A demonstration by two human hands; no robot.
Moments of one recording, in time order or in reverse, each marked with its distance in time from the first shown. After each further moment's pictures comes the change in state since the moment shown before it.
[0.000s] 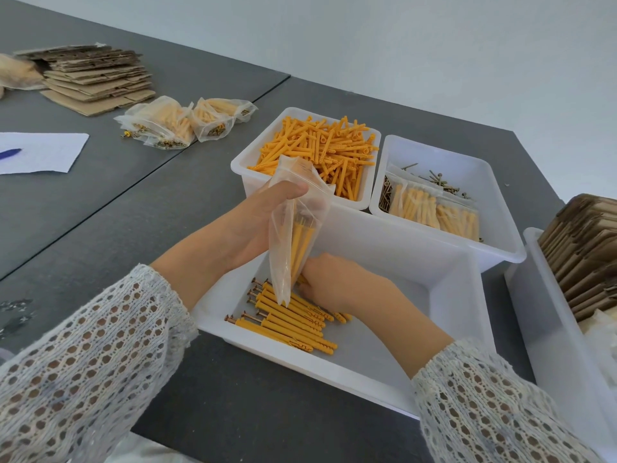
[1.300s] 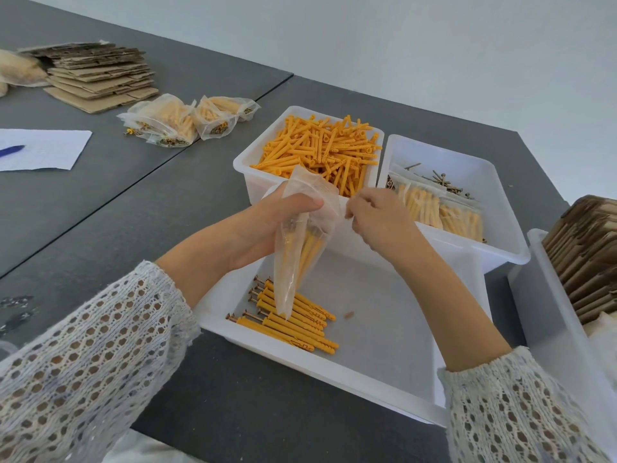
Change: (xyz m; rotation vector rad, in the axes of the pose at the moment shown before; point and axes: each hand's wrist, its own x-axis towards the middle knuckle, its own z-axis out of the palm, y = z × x) left_hand -0.001 0.001 0.008 0.113 -0.093 -0.032; right_hand -0.025 0.037 -0.052 0.869 0.641 0.212
